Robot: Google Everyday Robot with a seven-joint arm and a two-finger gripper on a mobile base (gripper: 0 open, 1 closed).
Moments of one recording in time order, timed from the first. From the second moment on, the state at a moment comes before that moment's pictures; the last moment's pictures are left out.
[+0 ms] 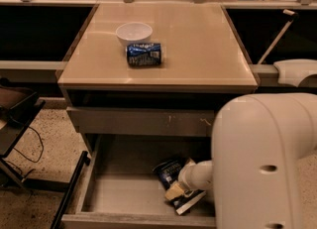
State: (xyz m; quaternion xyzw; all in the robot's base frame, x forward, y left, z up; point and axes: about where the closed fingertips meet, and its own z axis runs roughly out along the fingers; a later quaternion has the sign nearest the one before) arm 0.525 -0.089 0.363 -0.44 0.86 0.07 0.25
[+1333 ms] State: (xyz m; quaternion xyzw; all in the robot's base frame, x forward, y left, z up) arm 0.537 -0.097 0.346 -0.46 0.87 0.03 0.18
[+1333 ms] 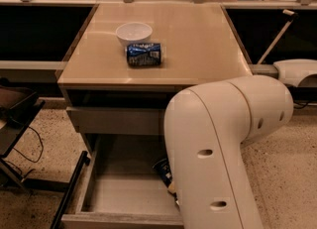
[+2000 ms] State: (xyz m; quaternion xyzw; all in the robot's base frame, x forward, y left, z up) arm 0.537 -0.097 0.356 -0.46 0.87 0.03 0.18
